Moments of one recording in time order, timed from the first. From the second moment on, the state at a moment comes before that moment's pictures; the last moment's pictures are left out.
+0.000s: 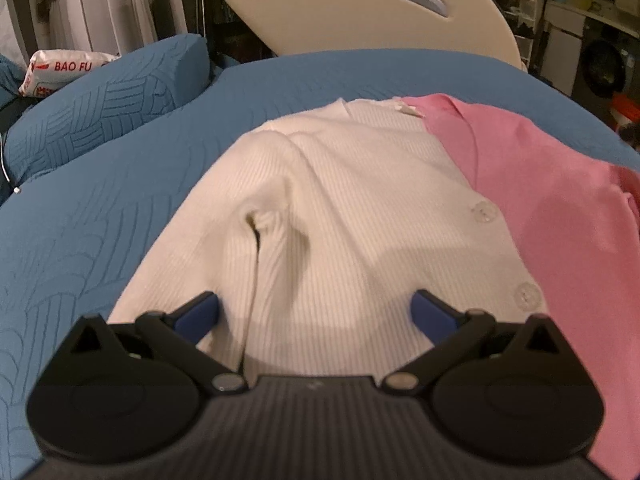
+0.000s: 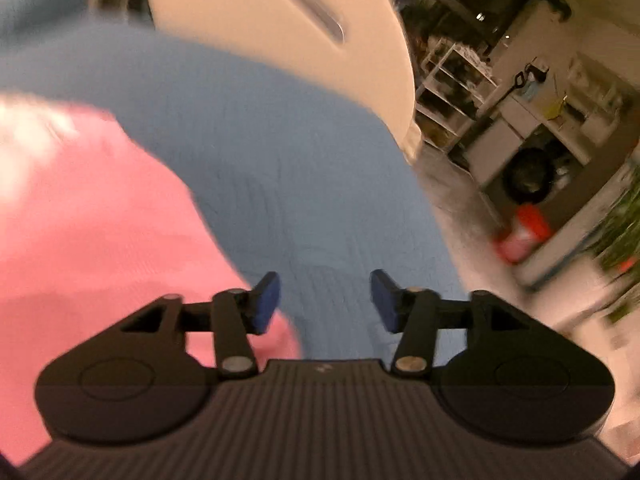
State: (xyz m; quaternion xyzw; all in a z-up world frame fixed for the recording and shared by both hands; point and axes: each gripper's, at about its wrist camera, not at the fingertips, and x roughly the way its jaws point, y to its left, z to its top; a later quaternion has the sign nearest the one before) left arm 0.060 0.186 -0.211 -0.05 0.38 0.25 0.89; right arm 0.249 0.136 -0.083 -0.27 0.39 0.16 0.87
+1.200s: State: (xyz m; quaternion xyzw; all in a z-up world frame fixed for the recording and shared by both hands) left arm 0.039 0.192 -0.204 -0.07 0.38 0.22 0.89; right arm 0.125 -0.046 -0.108 -0.13 0.53 0.10 0.83
